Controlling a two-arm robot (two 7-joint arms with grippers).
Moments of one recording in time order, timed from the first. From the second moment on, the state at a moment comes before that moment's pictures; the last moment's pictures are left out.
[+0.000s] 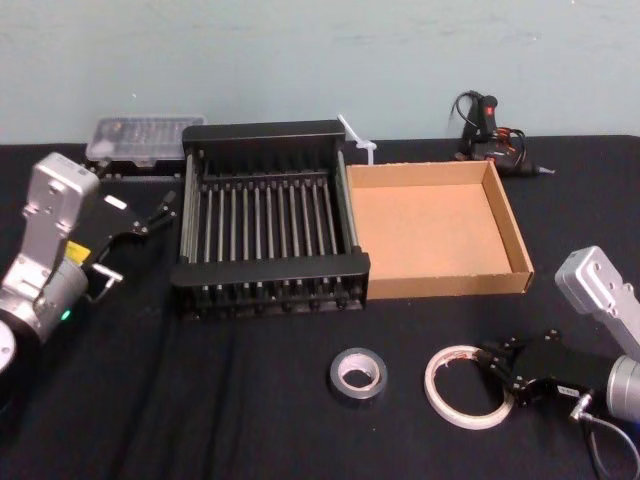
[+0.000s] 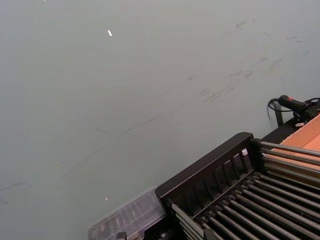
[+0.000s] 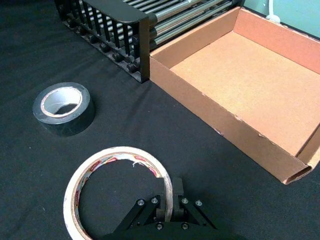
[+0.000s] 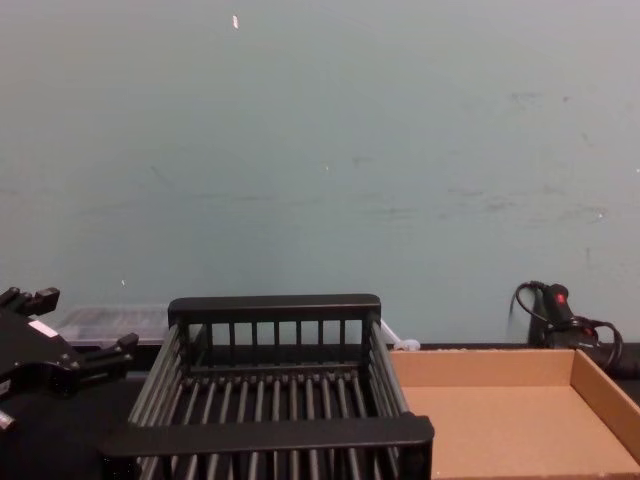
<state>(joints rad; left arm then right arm) -0.20 0.60 0.45 -1.41 -0.25 -0.12 0.03 -0.02 0.74 -0.37 -1.63 0.36 0.25 0.52</state>
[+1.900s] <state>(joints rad) -0.20 0.60 0.45 -1.41 -0.25 -0.12 0.03 0.29 0.58 -0.39 -1.46 0.28 0.15 0.51</state>
